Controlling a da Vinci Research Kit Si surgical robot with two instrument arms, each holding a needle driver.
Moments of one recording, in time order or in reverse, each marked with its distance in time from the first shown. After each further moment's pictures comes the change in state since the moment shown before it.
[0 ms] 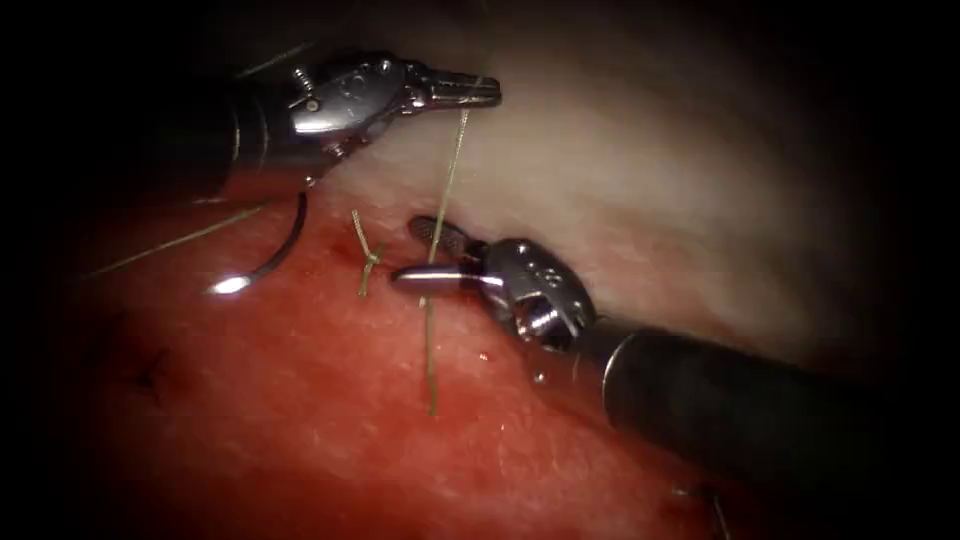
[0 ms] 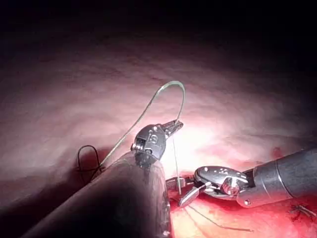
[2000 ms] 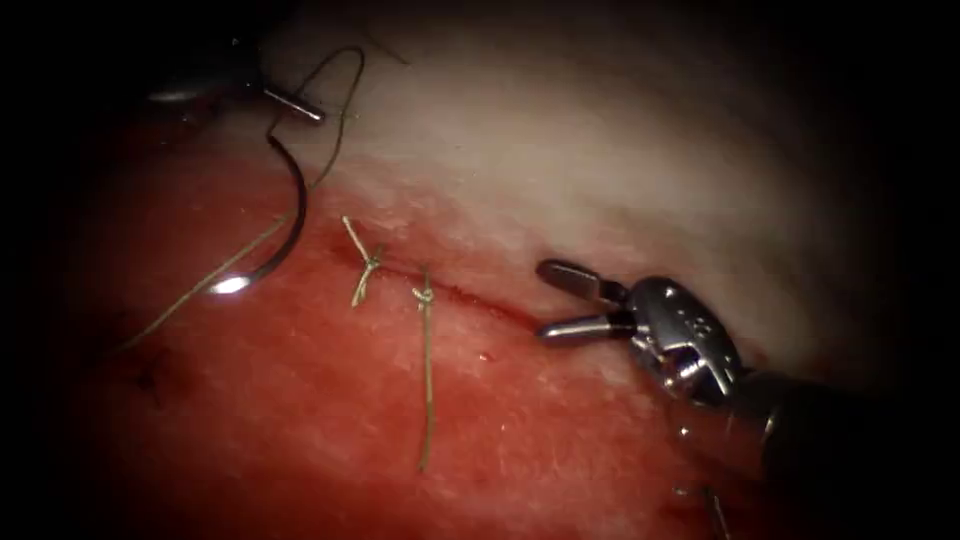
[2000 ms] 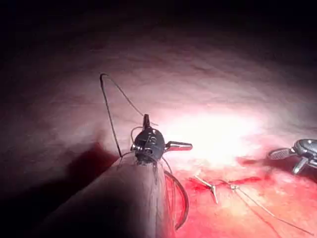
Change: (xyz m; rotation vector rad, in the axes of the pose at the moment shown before) right arm 0.004 -0.002 -0.014 -0.056 0.151 -0.245; left arm -0.006 -0.002 -0.013 0.252 -0.139 -0.127
